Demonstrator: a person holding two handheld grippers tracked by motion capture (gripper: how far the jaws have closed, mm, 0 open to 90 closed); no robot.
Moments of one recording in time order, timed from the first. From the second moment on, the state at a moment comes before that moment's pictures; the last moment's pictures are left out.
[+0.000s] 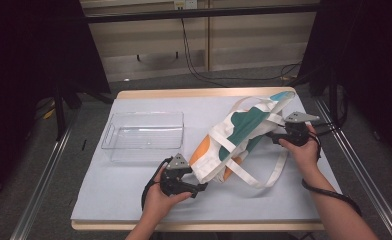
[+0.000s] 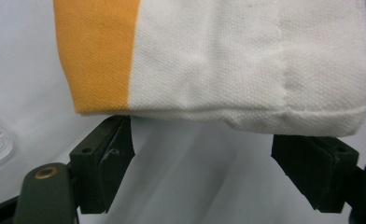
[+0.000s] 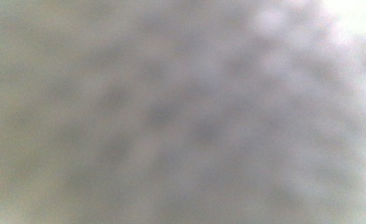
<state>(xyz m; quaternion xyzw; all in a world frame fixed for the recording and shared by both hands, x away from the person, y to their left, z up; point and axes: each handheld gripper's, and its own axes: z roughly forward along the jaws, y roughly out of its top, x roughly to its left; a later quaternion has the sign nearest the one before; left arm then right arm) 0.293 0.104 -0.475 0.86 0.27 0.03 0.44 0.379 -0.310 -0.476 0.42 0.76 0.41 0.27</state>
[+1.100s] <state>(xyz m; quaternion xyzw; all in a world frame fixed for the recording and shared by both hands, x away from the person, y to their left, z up) 0.304 0.097 -0.463 0.86 0.27 0.05 0.44 0.309 -0.317 -0.477 0.45 0.75 0.42 0.23</state>
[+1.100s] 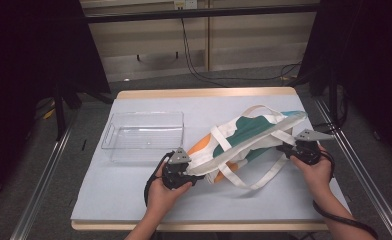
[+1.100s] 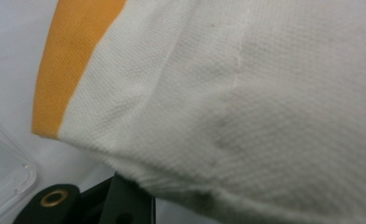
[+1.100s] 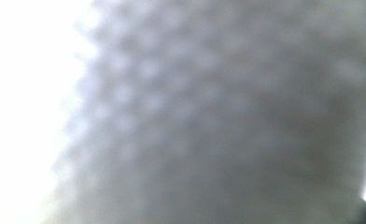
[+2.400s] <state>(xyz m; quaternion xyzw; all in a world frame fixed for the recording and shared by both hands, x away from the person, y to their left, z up) 0.347 0.092 -0.463 0.84 0.29 0.06 0.46 0.241 -0.308 -0.481 0.46 0.75 0.42 0.23</state>
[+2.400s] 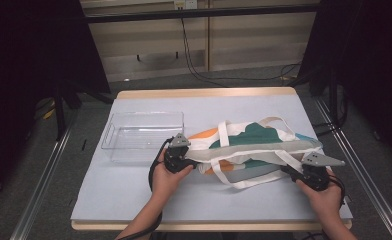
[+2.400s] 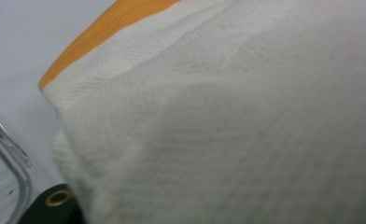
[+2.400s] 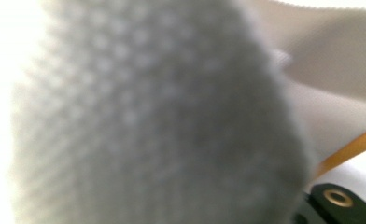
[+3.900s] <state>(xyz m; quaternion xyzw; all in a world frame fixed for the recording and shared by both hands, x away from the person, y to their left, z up) 0.323 0.120 -0.457 0.86 0.27 0.01 0.43 0.234 -0.308 -0.451 0.42 0.75 0.46 0.22</state>
